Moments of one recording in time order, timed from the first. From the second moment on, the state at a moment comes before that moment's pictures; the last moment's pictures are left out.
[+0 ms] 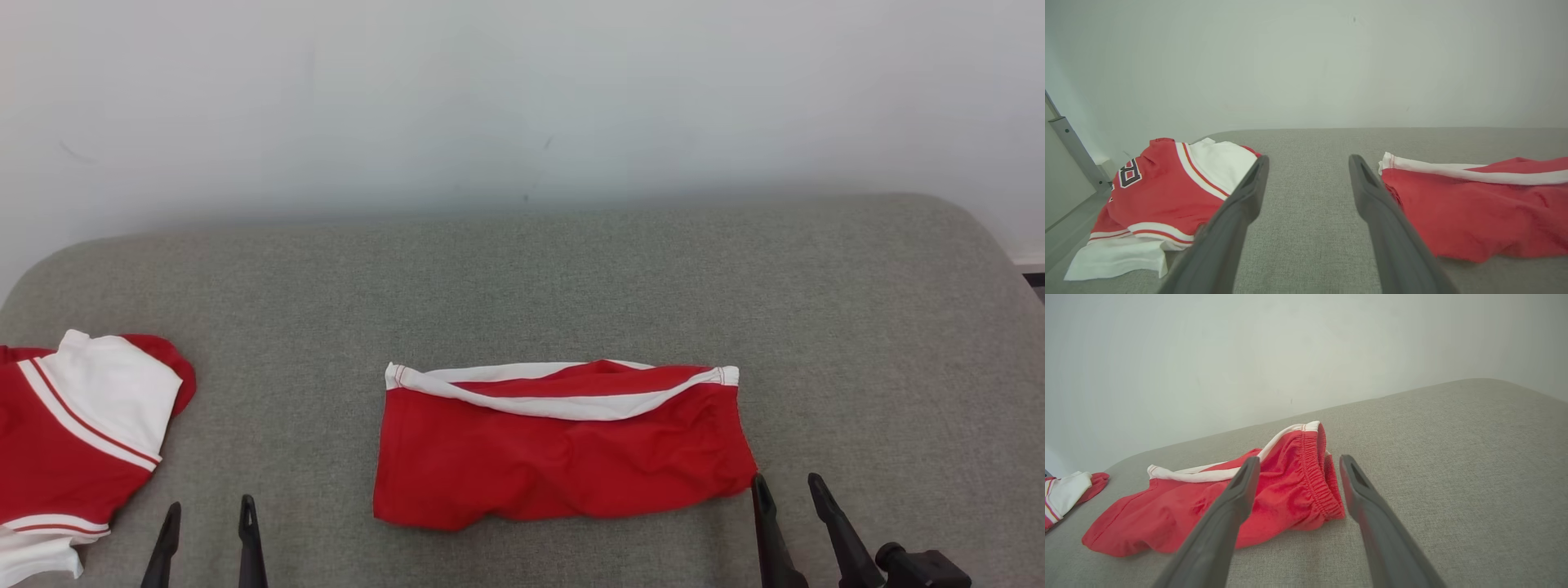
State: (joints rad) left arm 0.10 0.21 -0.07 0.06 -0.24 0.10 -0.26; right arm 0.09 -0.10 0.03 0.16 0.30 0.13 -0.26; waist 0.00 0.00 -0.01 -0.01
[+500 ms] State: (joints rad) left arm 0.12 0.15 -0.01 0.11 -0.15 0.03 -0.26; right arm 0.05 -0.13 0.05 0.21 0.26 0.13 -0.26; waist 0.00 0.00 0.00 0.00
